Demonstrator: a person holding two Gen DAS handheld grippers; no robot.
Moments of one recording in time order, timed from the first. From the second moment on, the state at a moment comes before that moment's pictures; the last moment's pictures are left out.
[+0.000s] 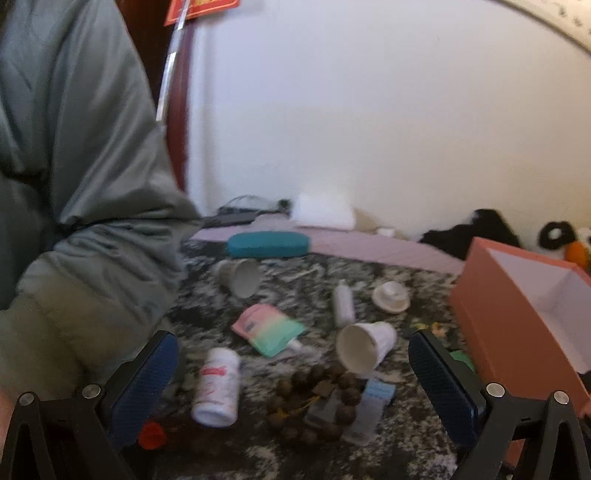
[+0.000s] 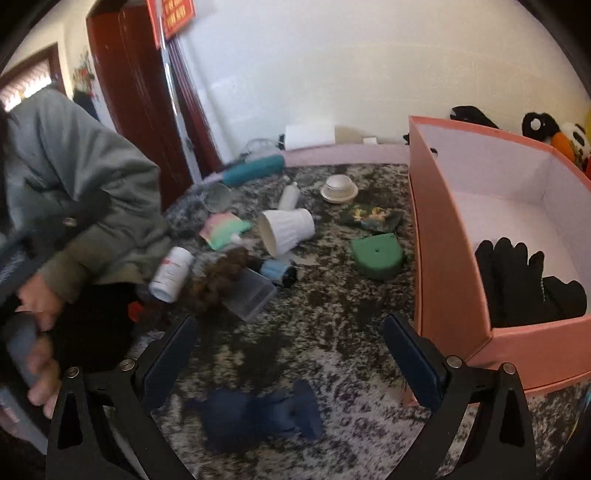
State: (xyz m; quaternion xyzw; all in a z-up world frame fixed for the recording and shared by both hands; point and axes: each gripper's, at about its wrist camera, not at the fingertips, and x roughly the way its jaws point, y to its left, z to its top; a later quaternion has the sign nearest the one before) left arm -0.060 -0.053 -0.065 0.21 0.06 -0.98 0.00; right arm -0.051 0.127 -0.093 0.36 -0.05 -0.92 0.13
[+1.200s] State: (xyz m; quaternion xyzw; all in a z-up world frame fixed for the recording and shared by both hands) left arm -0.204 -0.026 -0.191 0.48 0.00 -0.88 -0.04; right arm -0.152 0.029 -0.154 0.46 0.19 -0.81 0.31
